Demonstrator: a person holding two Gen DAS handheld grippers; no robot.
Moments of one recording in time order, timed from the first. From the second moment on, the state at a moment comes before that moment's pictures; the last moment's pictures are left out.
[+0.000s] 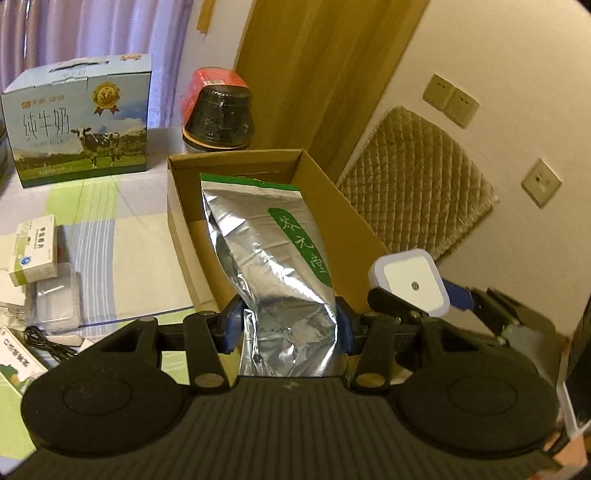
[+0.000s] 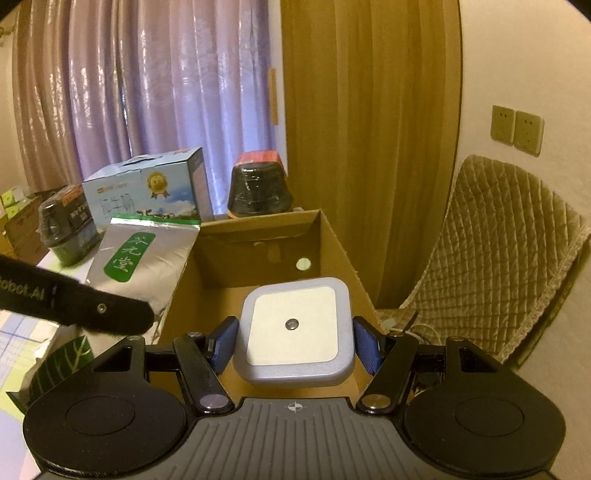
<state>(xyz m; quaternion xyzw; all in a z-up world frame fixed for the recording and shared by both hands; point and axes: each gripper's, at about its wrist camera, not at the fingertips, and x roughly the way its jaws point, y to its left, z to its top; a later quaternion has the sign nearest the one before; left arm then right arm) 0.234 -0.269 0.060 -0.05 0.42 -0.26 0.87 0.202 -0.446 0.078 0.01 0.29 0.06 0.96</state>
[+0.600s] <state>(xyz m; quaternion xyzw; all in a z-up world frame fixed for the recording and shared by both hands) 0.257 -0.286 0.028 -0.07 0.44 -0.23 0.87 0.220 -0.465 0.059 0.03 0.30 0.05 0.95</state>
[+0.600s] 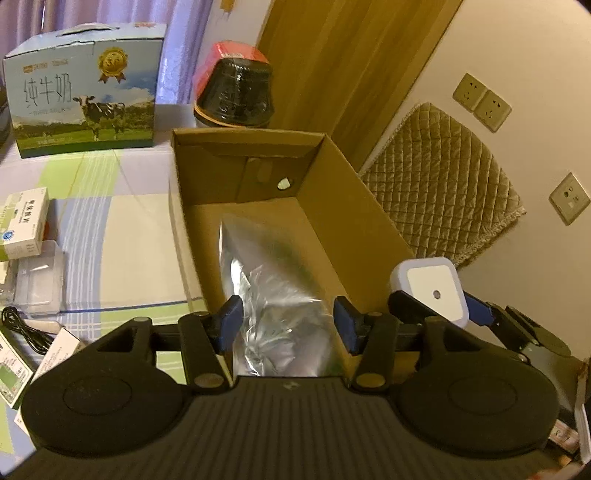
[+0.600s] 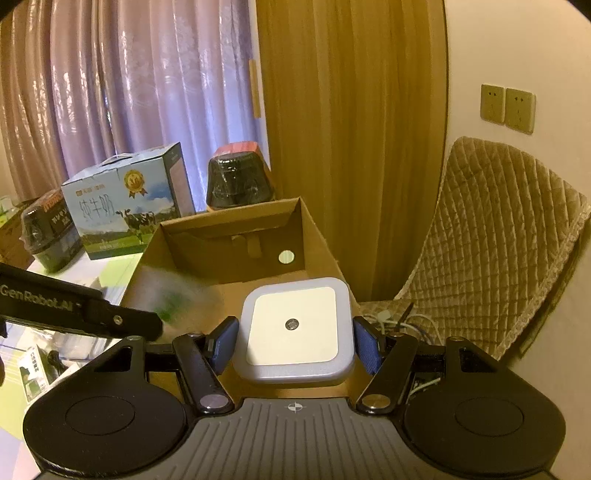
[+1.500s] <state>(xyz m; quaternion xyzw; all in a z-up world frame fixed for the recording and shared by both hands) 0.208 -0.202 0.030 -0.09 0.42 -0.19 0.88 0.192 -0.461 0.063 0.08 0.30 0.05 0.95</state>
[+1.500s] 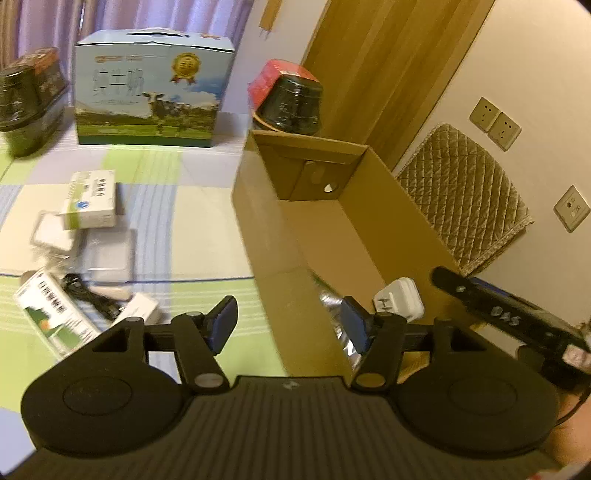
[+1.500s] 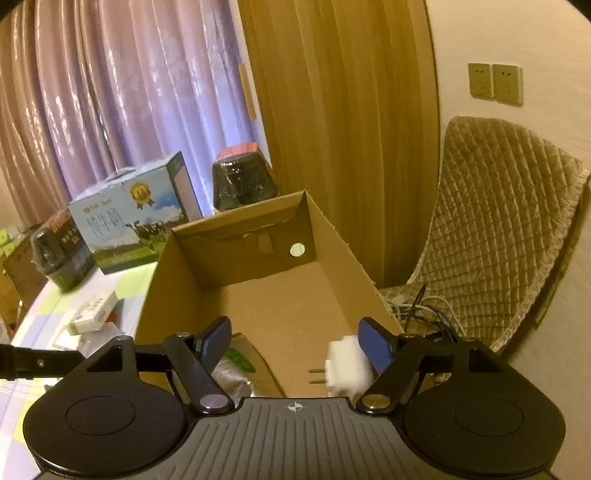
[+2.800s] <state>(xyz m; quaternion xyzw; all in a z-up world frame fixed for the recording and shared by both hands) 0.065 0.005 0.003 -0.08 0.44 -0.04 0.90 0.057 -0.292 0.037 0.06 0.36 0.17 0.92</state>
